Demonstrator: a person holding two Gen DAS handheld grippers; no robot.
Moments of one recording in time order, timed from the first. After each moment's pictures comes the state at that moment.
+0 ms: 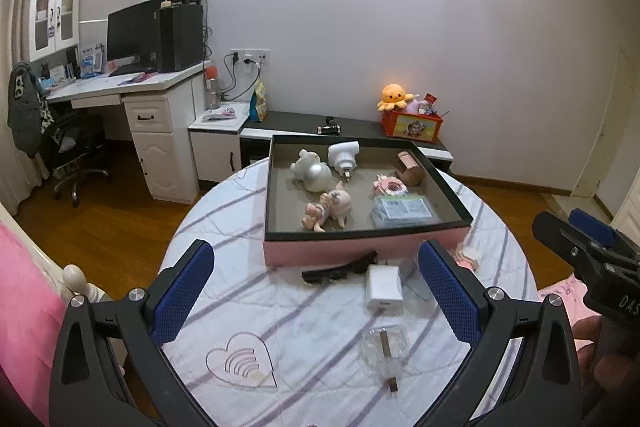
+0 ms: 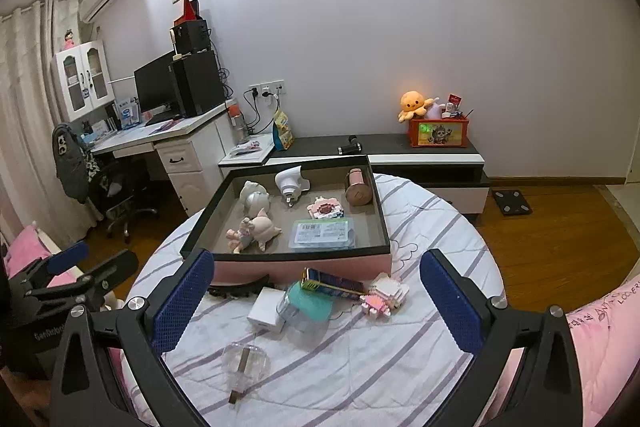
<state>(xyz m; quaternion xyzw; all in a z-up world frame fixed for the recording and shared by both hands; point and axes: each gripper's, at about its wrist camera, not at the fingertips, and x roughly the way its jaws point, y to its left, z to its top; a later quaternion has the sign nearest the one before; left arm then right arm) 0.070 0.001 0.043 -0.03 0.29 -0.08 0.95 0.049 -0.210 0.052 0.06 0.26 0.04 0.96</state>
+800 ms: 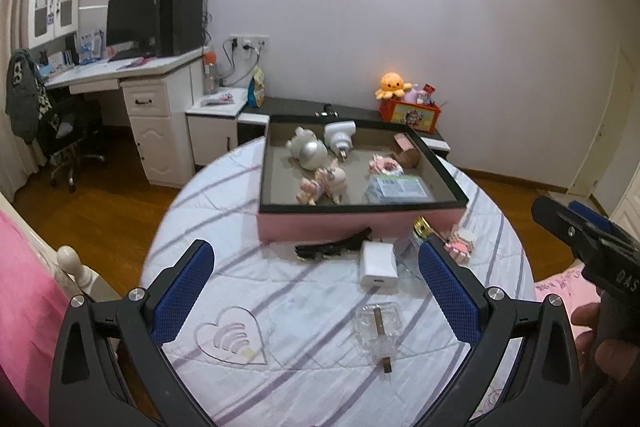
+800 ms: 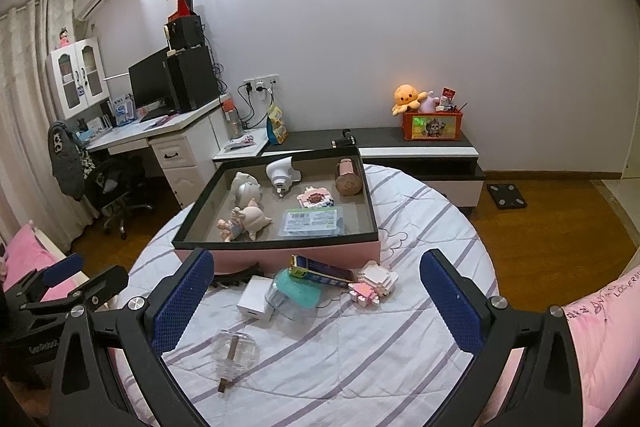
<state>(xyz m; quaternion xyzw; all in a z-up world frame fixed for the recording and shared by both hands) 0.061 -0.002 0.026 -0.04 0.32 -0.08 0.94 0.045 -0.220 0.044 0.06 0.28 0.03 0.96</state>
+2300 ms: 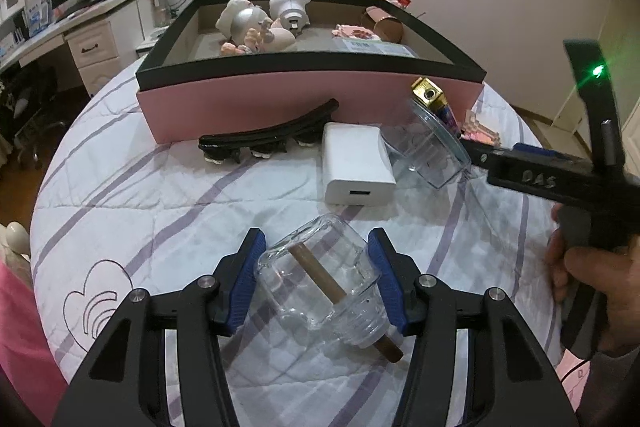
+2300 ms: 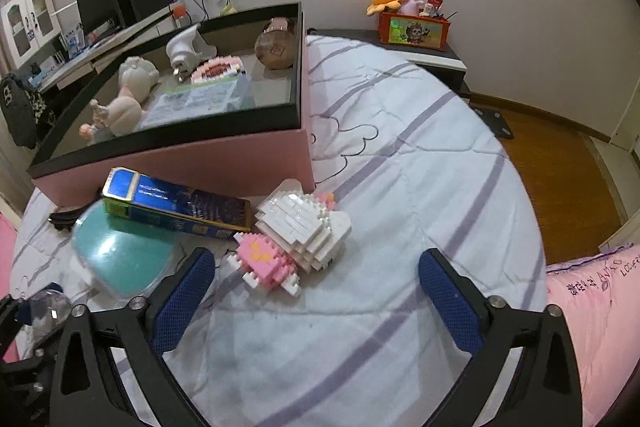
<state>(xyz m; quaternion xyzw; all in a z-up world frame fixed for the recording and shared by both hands) 0.113 -0.058 -0.090 0.00 0.44 -0.14 0.89 0.153 -0.261 -0.093 0.03 0.44 -0.01 0.90</state>
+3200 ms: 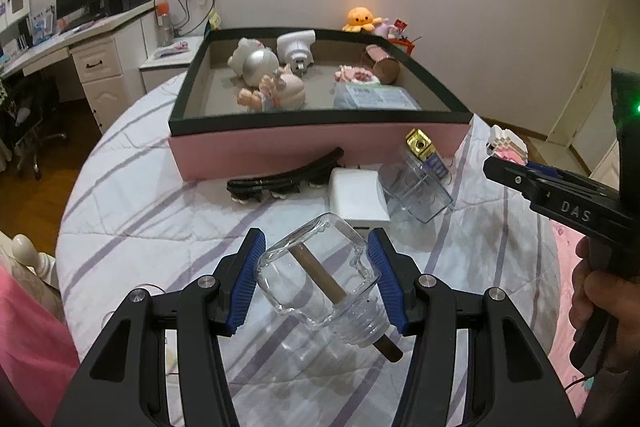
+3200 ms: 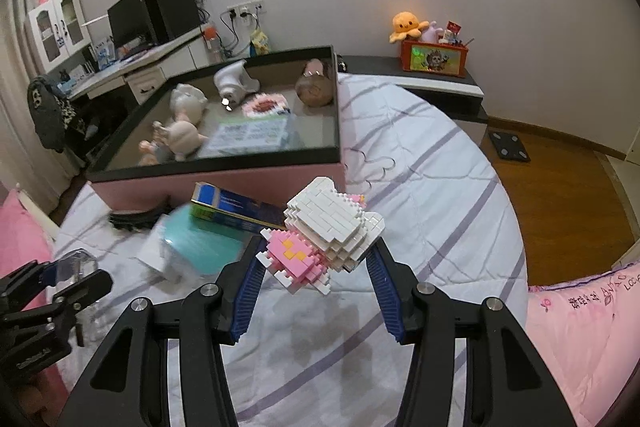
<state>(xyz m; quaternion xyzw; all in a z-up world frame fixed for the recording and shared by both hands) 0.109 -0.043 -0.055 -0.01 0.40 -0.14 0.91 0.112 -0.252 -0.040 0.04 0.39 0.04 0.92</state>
